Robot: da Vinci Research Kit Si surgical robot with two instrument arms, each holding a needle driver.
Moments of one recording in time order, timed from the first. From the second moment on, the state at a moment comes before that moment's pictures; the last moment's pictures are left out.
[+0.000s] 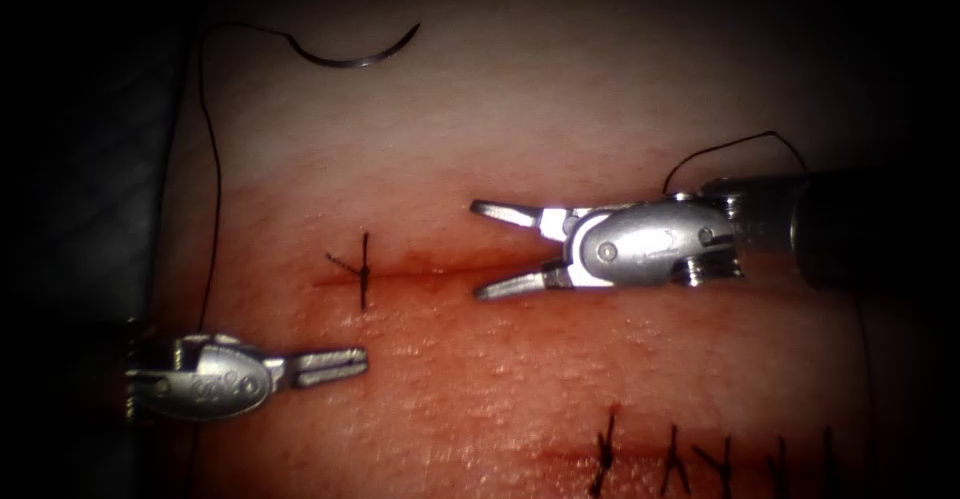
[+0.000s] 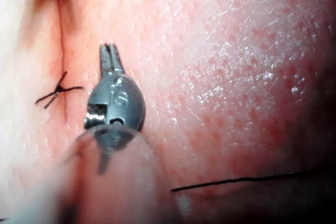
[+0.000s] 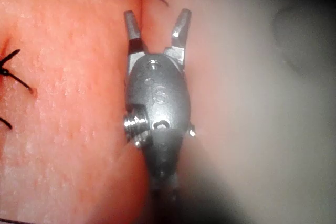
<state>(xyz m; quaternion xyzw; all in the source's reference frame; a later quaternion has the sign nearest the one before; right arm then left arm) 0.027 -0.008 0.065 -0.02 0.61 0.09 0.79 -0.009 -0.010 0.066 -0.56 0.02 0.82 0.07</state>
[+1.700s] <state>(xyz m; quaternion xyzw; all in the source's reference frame) 0.022 -0.009 0.064 -0.01 0.59 0.11 0.80 -0.010 0.005 0.066 -0.42 0.00 0.86 0.31</state>
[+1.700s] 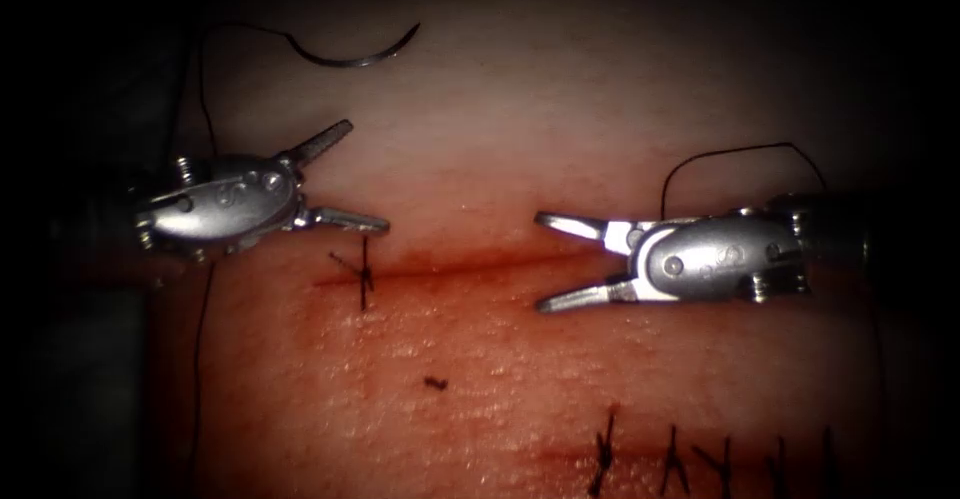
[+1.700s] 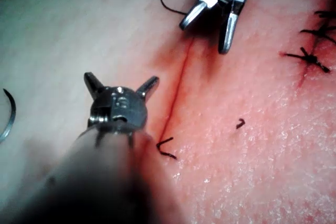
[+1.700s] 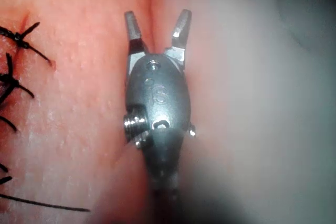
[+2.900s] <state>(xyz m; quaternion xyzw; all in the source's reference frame) 0.021 -0.010 0.064 -0.01 0.58 0.12 0.81 -0.008 0.017 0.084 -0.29 -0.07 0.86 0.41</state>
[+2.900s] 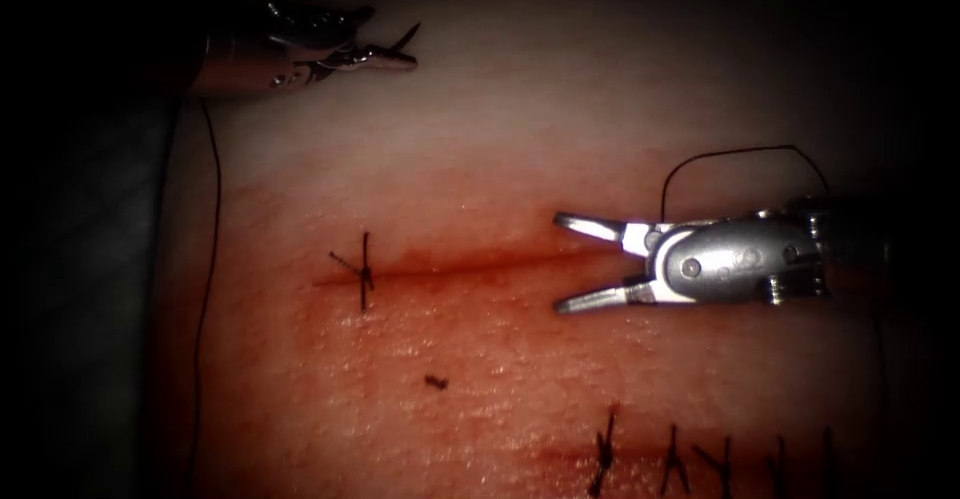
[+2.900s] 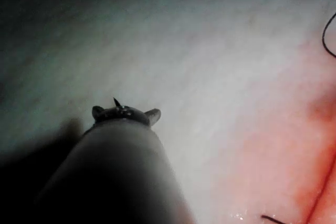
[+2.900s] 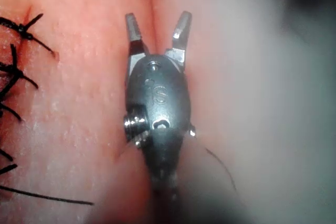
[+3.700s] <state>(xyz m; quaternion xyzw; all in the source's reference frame) 0.021 -0.011 0.065 -0.01 0.58 0.12 0.80 -0.009 0.017 0.088 -0.22 -0.13 0.87 0.42</state>
